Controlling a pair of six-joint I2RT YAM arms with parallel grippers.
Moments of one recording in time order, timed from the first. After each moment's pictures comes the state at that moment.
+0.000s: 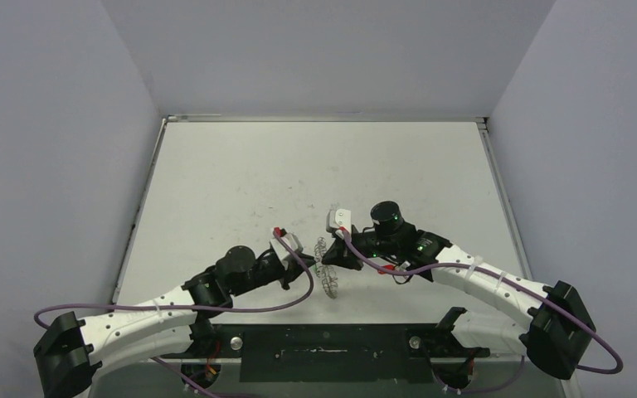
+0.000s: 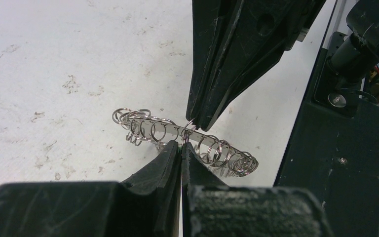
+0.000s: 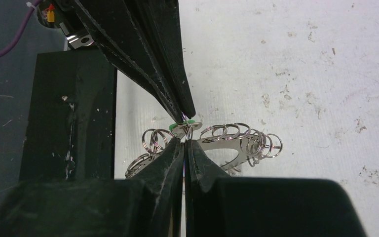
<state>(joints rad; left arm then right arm) -1.01 0.80 0.35 0.26 0.07 -0.07 0.81 1.14 0.70 -0.08 -0.67 -0.27</state>
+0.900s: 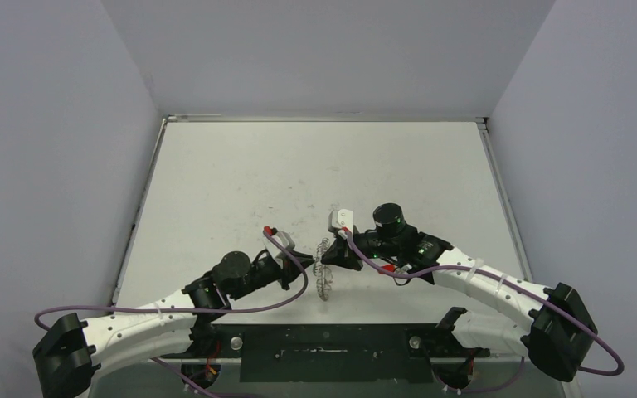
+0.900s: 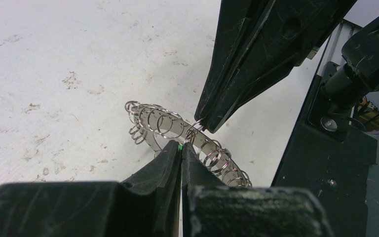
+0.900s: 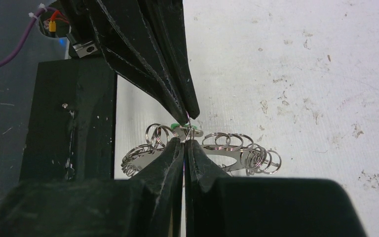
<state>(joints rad) -1.01 0.78 0.27 0.38 0.02 -0.18 0.81 1.12 0.67 -0.02 -0.67 -0.24</state>
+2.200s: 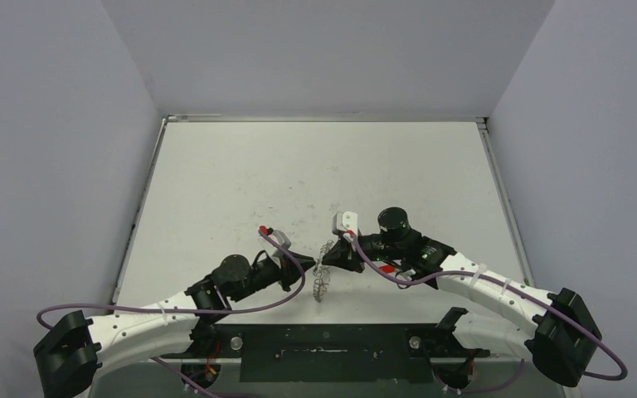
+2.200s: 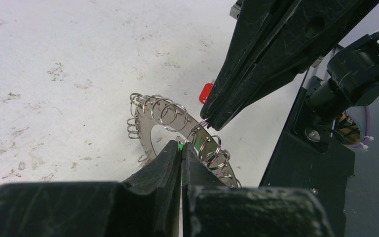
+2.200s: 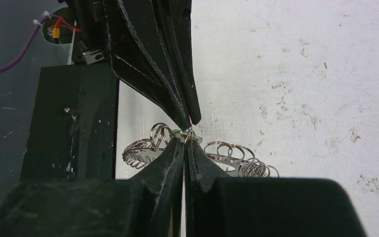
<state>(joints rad) -1.01 0.80 0.22 0.48 0.02 -0.29 0.81 1.08 0.62 0.05 -0.67 -0.22</state>
